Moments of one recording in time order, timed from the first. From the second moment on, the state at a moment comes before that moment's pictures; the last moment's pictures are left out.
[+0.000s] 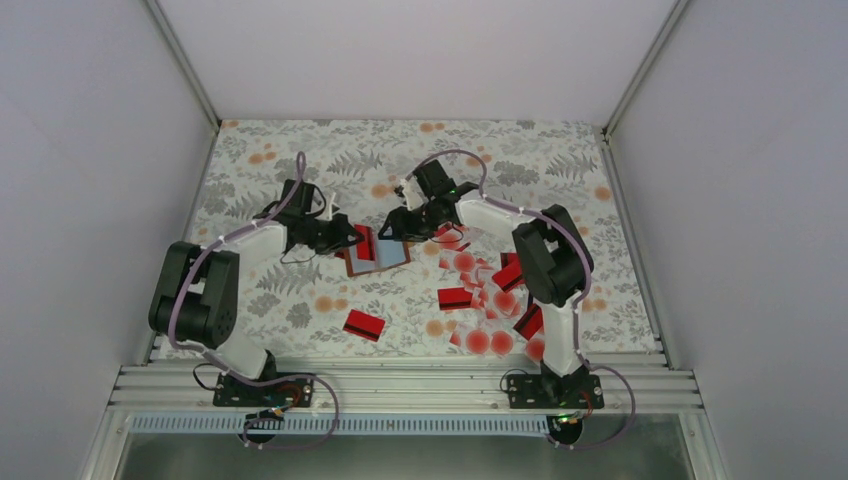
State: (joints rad) left arm -0.21 1.58 0.84 -0.24 0.70 -0.51; right arm 0.62 2.04 1.44 -0.43 -0.65 0.48
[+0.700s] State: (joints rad) left arm -0.21 1.69 0.84 -0.22 0.74 -0.51; right arm 0.57 2.10 1.39 -0.41 -0.65 0.44
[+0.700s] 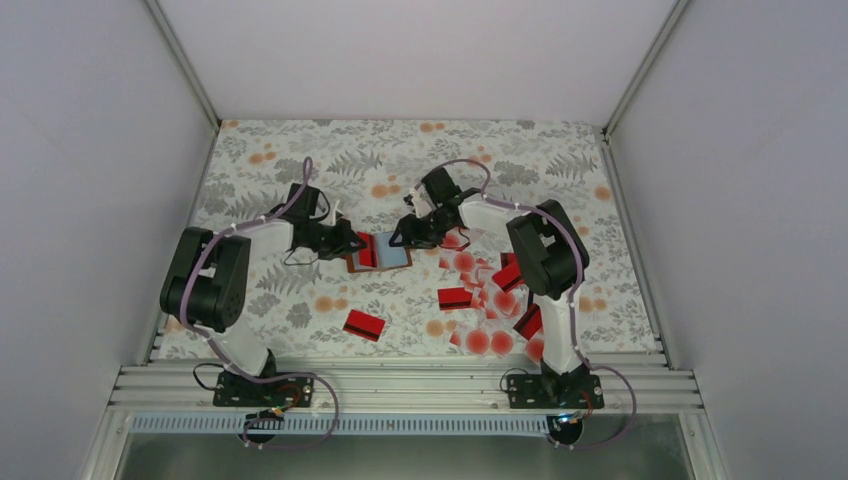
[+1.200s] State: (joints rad) left arm -0.21 1.75 0.85 -0.20 0.77 -0.52; right arm 0.56 2.10 1.38 -0.41 -0.66 0.42
